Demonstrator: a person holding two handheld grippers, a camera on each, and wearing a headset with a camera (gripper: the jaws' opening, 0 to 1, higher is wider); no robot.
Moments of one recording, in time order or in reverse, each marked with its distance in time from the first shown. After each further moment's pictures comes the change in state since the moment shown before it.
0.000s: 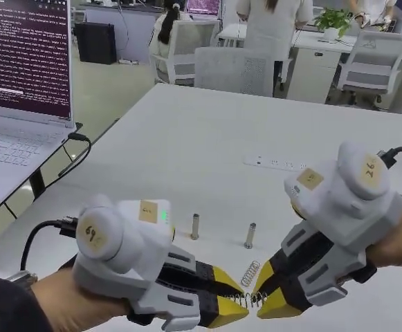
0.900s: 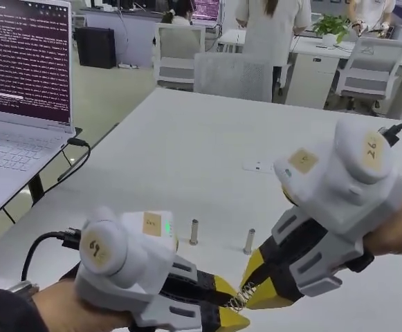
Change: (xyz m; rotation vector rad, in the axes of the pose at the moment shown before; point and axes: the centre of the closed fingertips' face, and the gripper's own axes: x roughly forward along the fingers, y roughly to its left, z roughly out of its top) left arm 0.004 -0.002 0.000 0.017 -0.005 0.008; right arm -0.016 0.002 0.034 -0.075 0.012 -0.032
